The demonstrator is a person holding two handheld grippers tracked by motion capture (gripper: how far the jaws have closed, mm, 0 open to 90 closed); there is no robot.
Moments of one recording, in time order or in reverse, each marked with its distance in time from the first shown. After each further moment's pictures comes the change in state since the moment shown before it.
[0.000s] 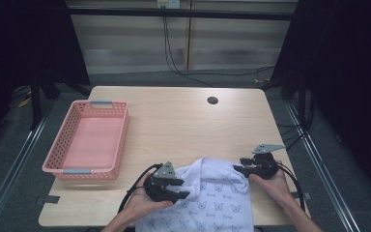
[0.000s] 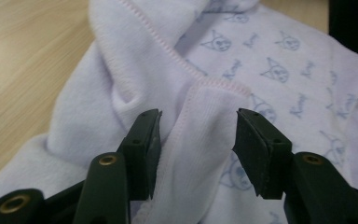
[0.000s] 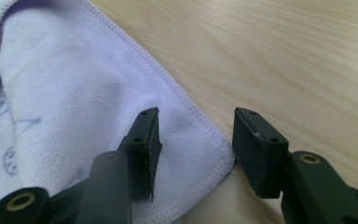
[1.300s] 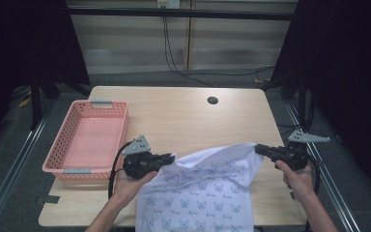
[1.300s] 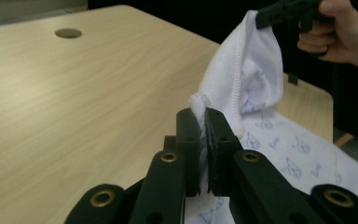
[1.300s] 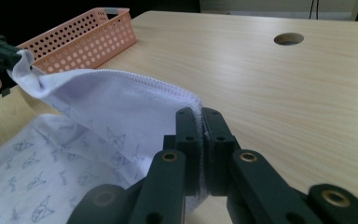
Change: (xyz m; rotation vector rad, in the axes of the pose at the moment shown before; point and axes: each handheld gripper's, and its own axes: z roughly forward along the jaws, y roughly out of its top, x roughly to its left) left arm 0.034 0.032 -0.077 -0.326 0.169 -0.116; right arm -0.017 0.028 -0.089 -0.314 0.081 0.077
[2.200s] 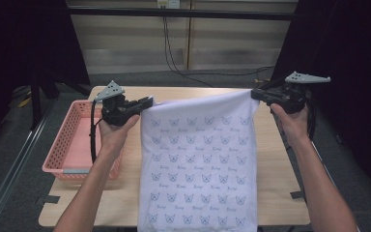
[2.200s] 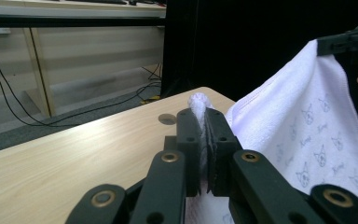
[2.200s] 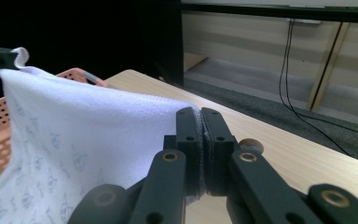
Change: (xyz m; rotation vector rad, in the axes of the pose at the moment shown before) left arm 0.078 0.094 -0.026 -0.162 0.246 -0.033; right arm -0.018 0.147 0.035 -0.101 -0.066 -0.121
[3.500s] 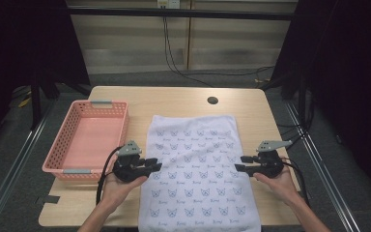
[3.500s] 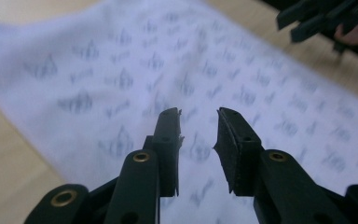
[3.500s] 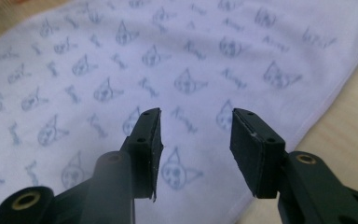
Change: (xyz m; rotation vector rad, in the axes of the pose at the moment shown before) left arm -0.054 -0.145 -0.019 0.392 -0.133 -0.036; right arm 0.060 -0.176 0.002 0.401 0.094 -0.011
